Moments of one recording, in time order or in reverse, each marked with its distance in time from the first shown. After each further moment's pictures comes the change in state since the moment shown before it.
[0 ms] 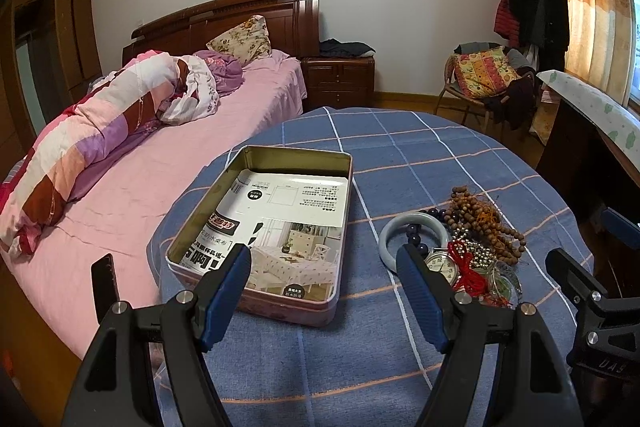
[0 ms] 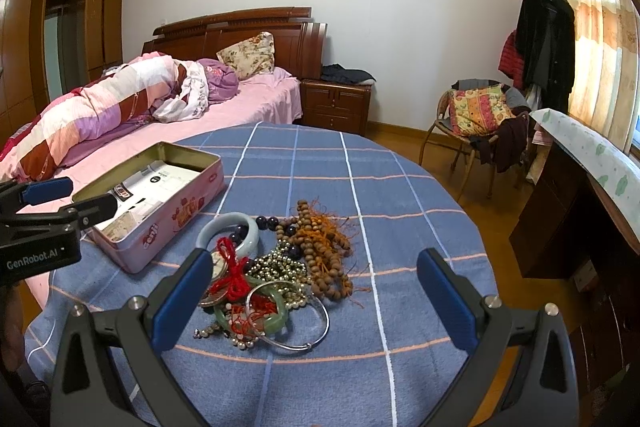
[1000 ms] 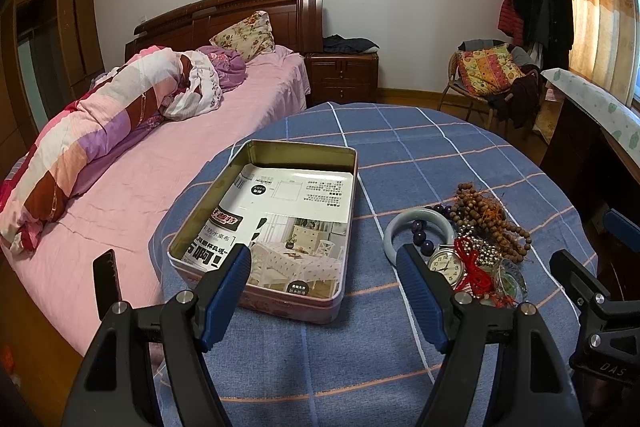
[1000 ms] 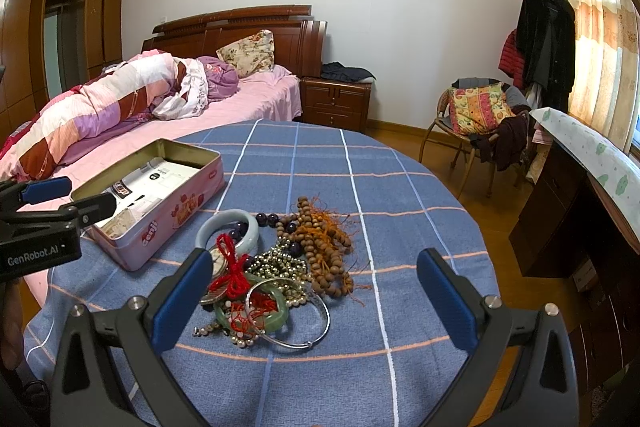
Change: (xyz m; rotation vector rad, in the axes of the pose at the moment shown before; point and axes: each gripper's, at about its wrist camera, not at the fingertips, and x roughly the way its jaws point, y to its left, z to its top) left arm 0.003 0.004 -0.001 -0.006 0.017 0.008; right arm 0.000 0.001 0.001 -0.002 0.005 -0.003
